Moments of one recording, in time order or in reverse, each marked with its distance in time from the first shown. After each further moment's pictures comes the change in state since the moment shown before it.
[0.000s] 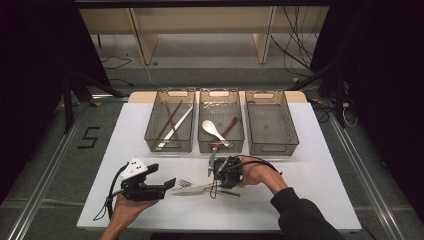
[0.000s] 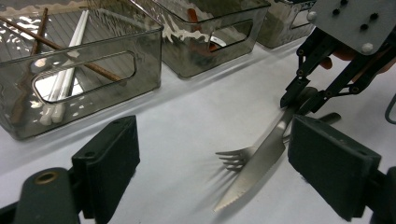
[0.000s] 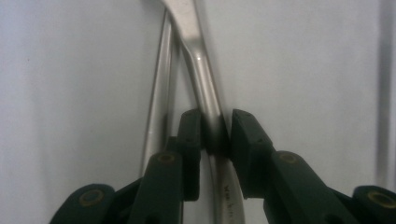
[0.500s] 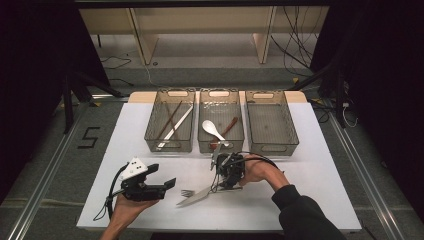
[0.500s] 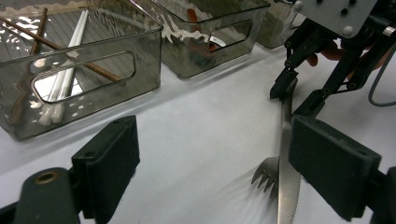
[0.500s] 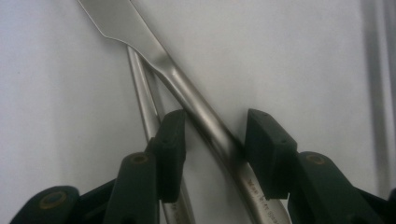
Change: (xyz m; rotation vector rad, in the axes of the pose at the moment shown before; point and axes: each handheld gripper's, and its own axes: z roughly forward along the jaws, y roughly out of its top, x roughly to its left) left arm 0.000 0.000 0.000 0.001 -0.001 -0.002; right arm -0.014 -0.009 0.002 -0.055 0.032 0.074
